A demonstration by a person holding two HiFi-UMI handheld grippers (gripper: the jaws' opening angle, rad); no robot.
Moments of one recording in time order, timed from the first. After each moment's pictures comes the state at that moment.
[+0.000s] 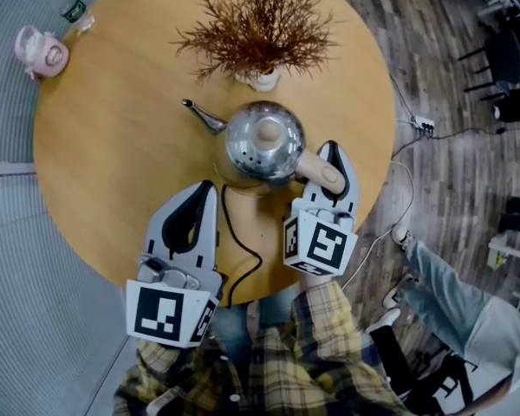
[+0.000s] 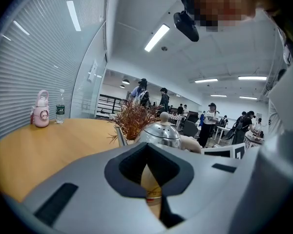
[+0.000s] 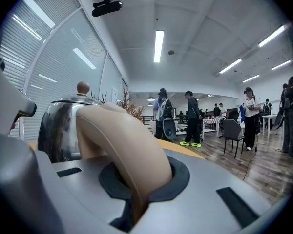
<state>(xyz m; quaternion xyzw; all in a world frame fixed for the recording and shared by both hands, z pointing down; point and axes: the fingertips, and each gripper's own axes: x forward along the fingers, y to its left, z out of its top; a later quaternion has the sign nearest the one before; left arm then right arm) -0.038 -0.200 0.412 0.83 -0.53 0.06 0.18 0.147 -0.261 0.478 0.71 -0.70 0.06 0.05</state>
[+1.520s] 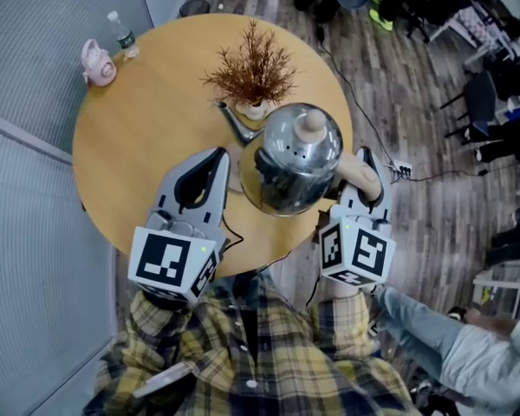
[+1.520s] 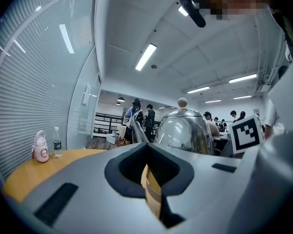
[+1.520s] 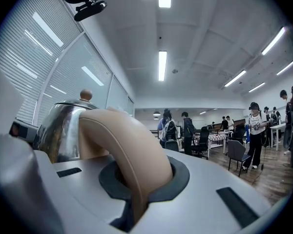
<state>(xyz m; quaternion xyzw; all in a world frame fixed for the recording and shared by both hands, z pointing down) -0.005 -0.162 0.250 0.84 -0.54 0.00 0.08 0.213 -0.199 0.254 0.68 -0.74 -0.01 -0.01</state>
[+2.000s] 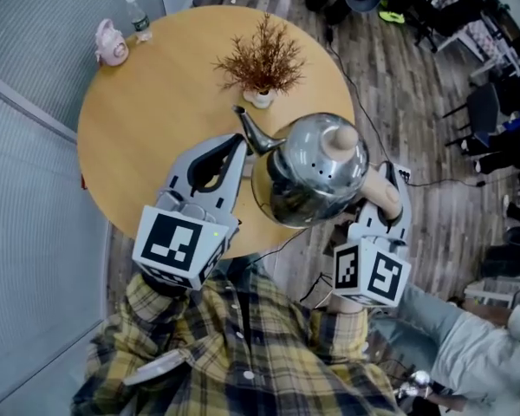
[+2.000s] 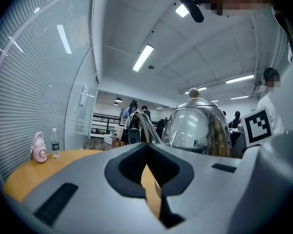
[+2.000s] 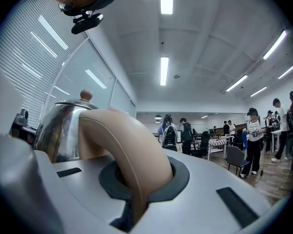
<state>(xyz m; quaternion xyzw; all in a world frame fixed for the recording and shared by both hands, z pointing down) 0.011 -0.139 0.234 0.85 -0.53 0.01 0.07 0.230 -0.145 0.216 0.67 -0.74 -0.03 -0.01</state>
